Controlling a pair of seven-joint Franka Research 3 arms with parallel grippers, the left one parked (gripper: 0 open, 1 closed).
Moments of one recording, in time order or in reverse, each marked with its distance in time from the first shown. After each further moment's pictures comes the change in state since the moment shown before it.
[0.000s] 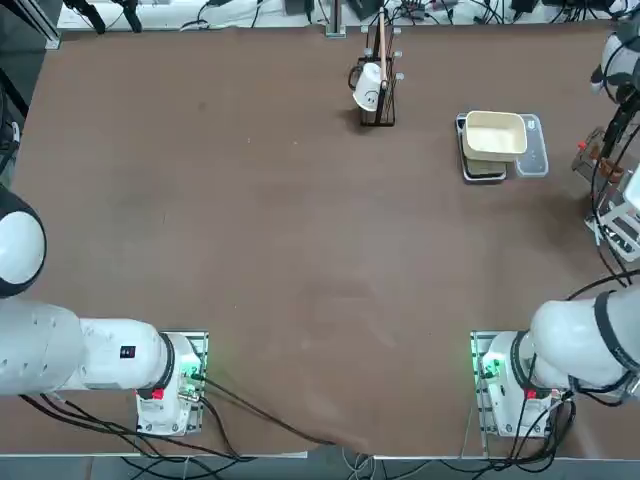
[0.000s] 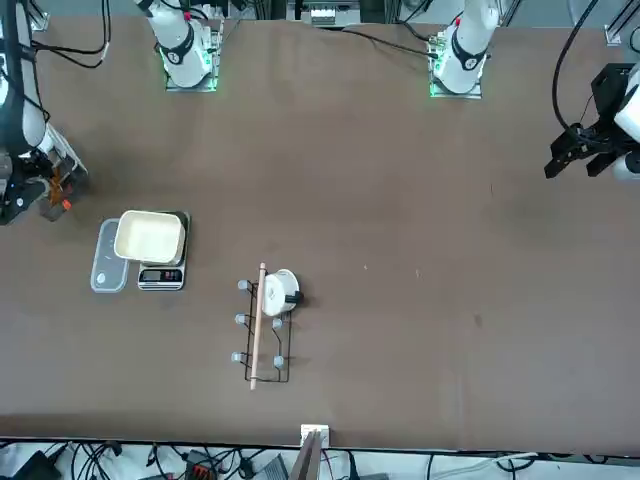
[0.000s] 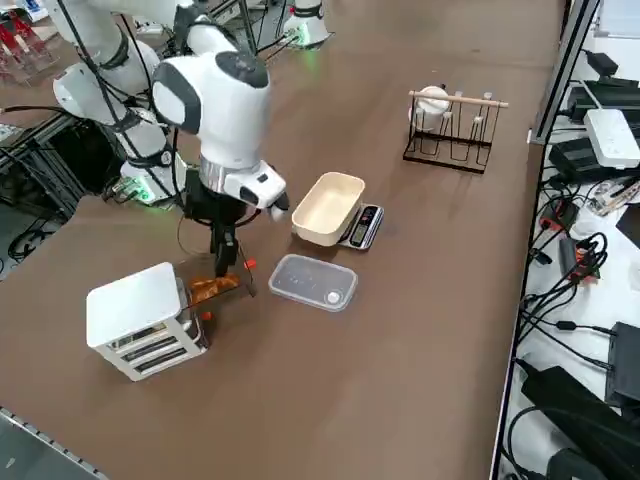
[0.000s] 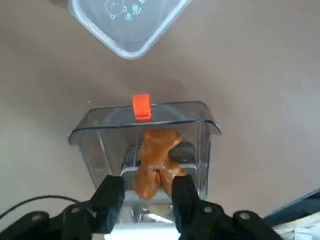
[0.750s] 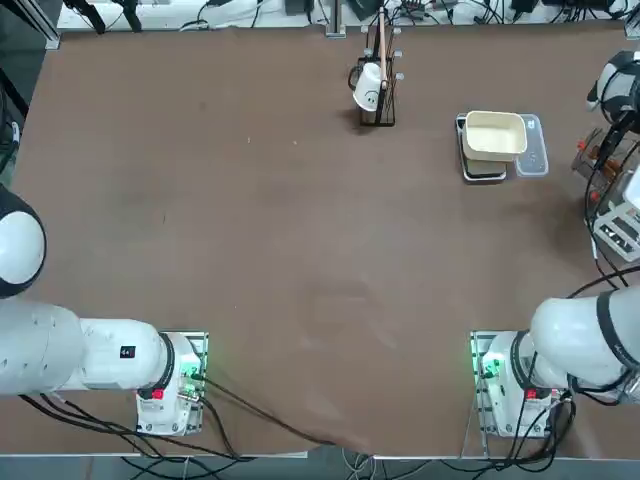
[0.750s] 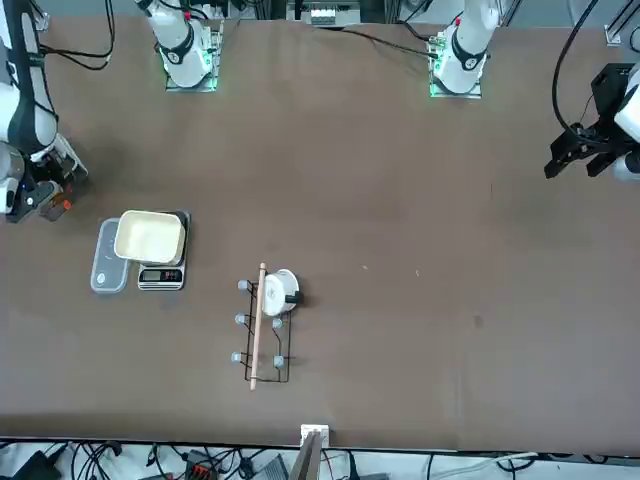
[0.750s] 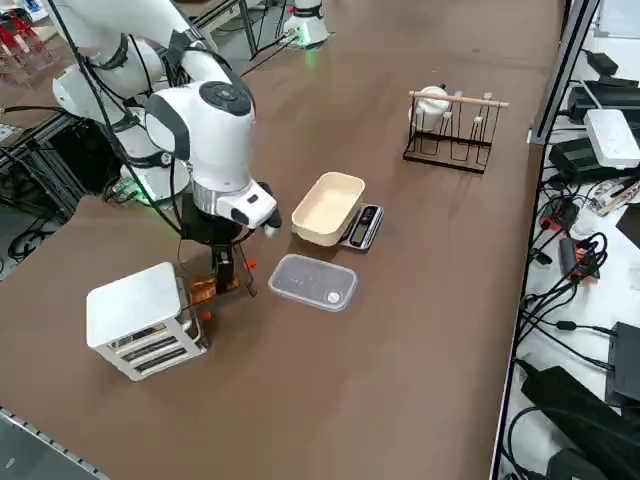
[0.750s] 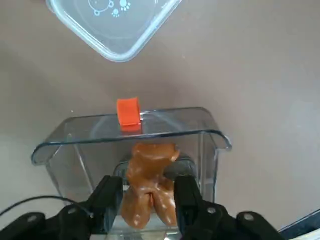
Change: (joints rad) arm -0.038 0.021 0.001 -0.068 -0.001 0.141 0.000
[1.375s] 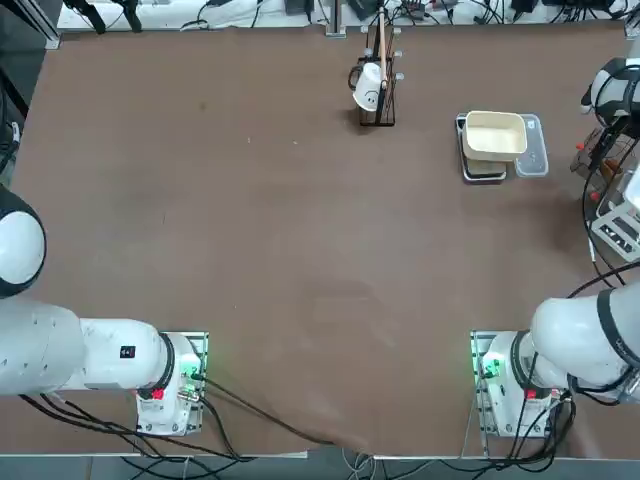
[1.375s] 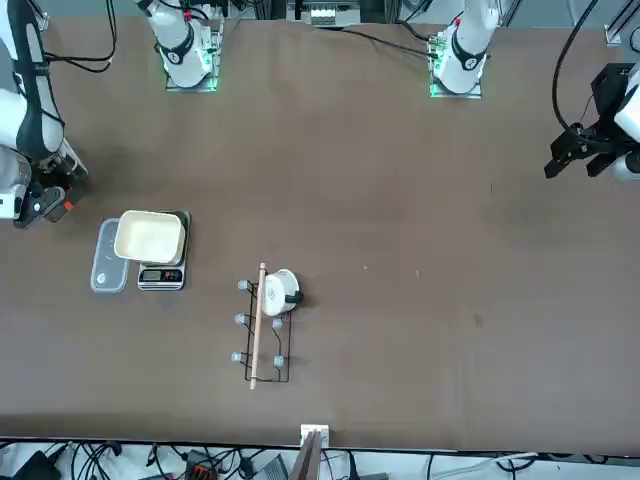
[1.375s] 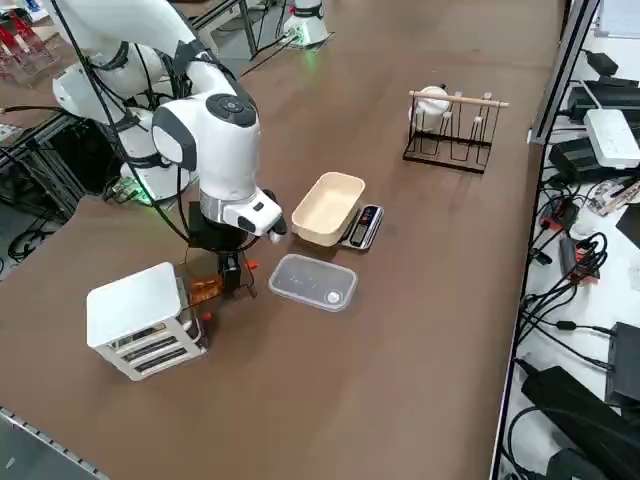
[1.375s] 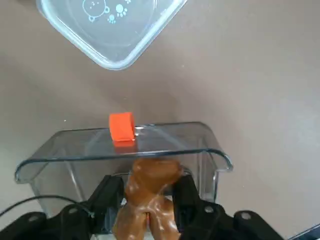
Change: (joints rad) arm 0.000 0.033 0.001 -0.001 0.000 0.039 0.001
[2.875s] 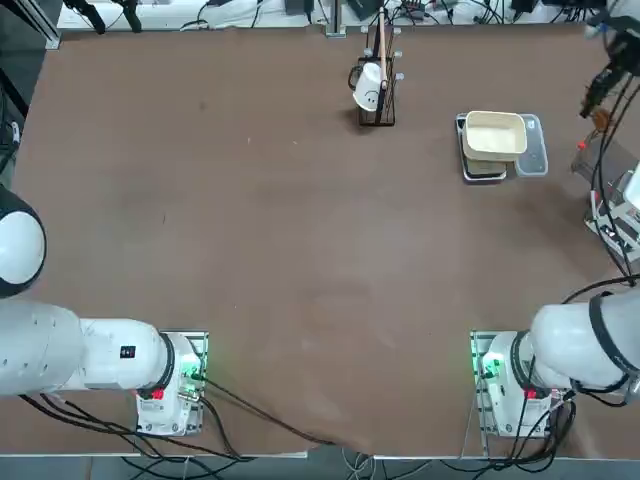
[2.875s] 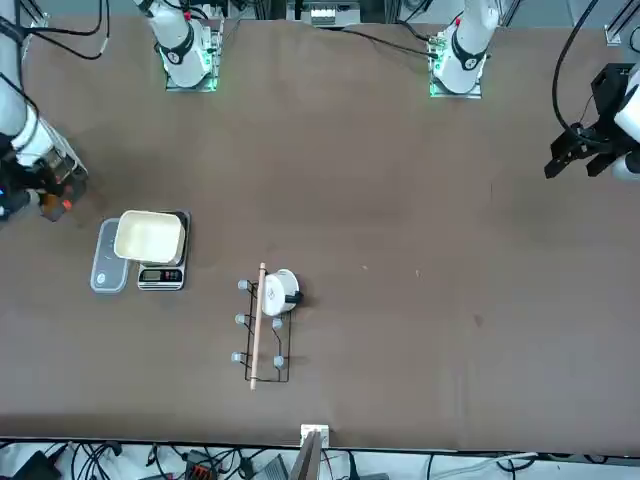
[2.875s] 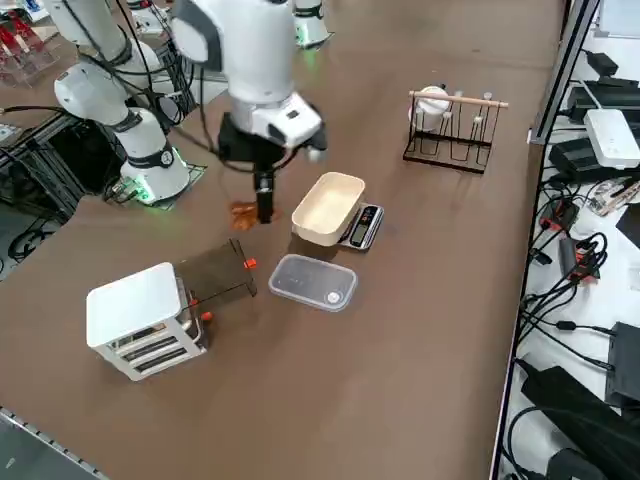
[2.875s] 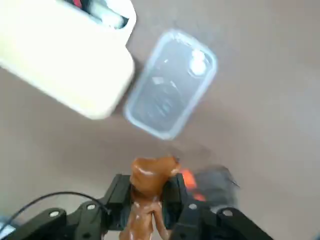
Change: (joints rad) arm 0.185 -0.087 0.022 0.241 0.272 -0.360 0.257
